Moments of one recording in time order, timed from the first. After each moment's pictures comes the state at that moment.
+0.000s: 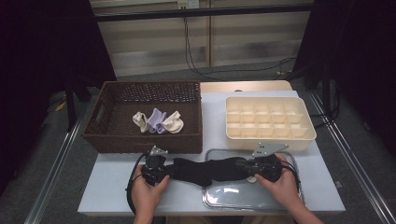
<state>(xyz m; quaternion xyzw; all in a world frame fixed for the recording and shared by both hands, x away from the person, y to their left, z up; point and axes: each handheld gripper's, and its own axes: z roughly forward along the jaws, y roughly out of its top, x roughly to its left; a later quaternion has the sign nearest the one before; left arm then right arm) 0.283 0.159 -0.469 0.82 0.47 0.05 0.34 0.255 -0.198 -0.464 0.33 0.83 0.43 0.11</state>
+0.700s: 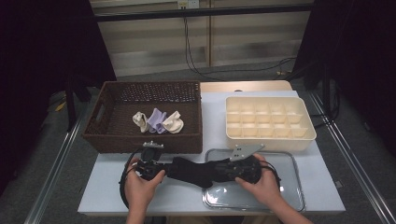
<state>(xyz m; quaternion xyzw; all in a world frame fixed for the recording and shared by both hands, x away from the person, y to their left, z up) 0.293 0.170 -0.444 0.81 0.47 -0.02 0.35 0.256 -0.139 -0.454 0.27 0.85 0.44 0.08</state>
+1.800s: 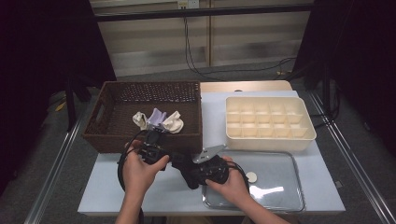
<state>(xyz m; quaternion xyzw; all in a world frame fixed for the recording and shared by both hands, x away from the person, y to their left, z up) 0.307 0.144 -0.381 0.84 0.44 -0.06 0.33 0.273 -0.059 -0.474 0.25 0.87 0.42 0.03</state>
